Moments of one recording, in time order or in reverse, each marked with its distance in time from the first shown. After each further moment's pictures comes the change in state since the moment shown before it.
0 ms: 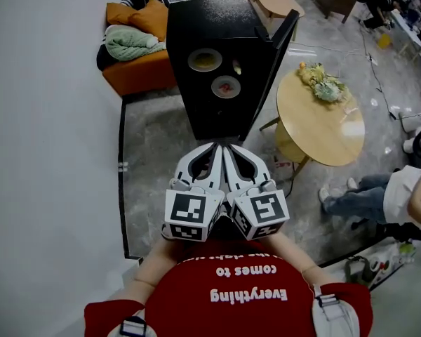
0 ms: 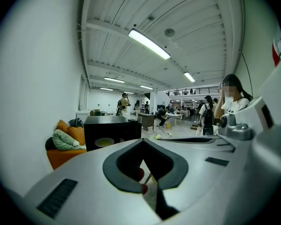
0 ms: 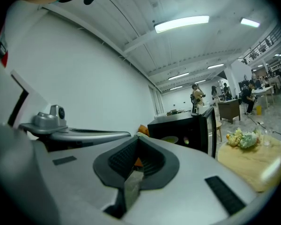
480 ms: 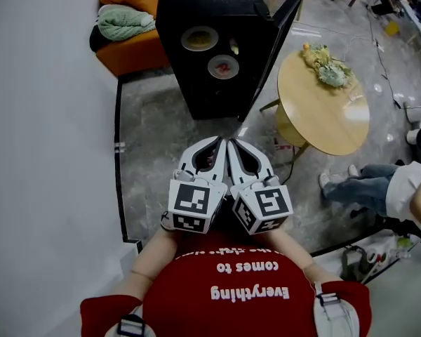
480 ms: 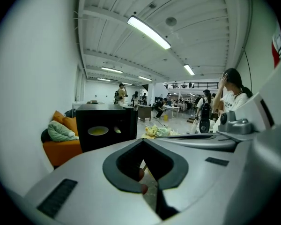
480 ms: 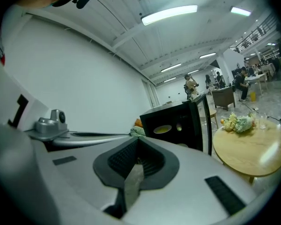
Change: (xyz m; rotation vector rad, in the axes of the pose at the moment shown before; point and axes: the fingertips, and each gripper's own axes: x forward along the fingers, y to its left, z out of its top) left arm 0.038 -0.021 -0.043 -0.016 0.110 -0.035; right arm -0.004 -0.043 -0.039 0.102 0.071 -0.032
